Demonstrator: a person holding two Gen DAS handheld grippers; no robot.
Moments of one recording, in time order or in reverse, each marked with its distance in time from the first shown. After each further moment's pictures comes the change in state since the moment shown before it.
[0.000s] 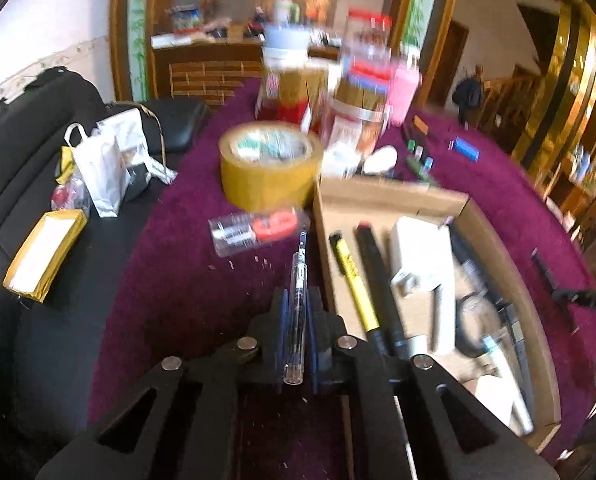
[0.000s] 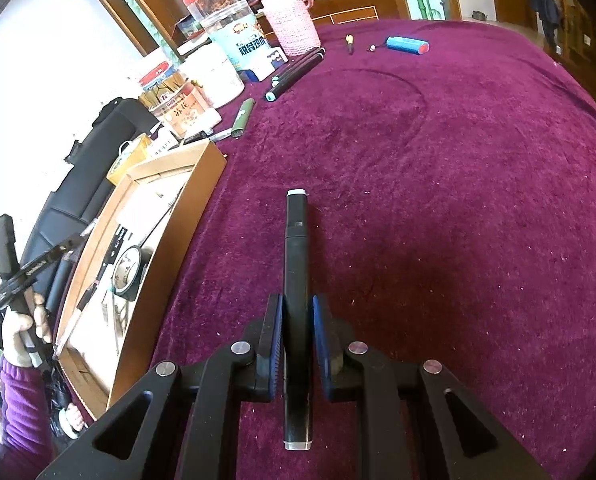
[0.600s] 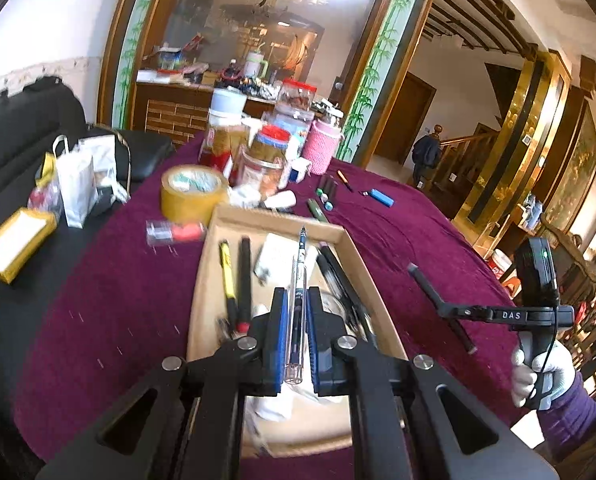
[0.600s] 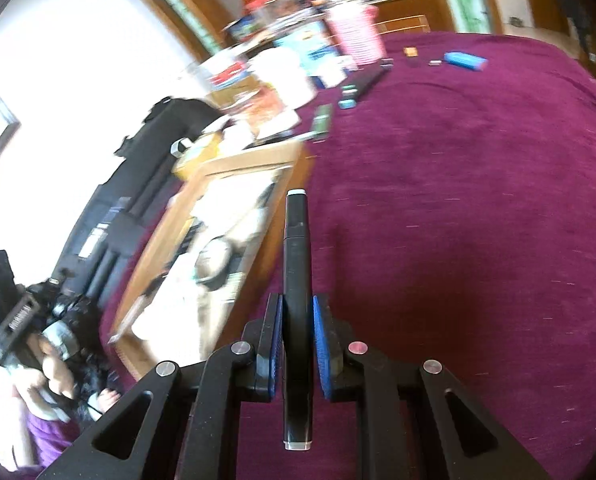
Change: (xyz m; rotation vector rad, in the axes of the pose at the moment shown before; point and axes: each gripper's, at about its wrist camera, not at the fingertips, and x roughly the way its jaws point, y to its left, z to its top) left arm -0.097 -0.080 -0.056 -0.085 -0.171 -0.178; right arm -0.017 0.057 -0.010 -0.070 -0.011 0.189
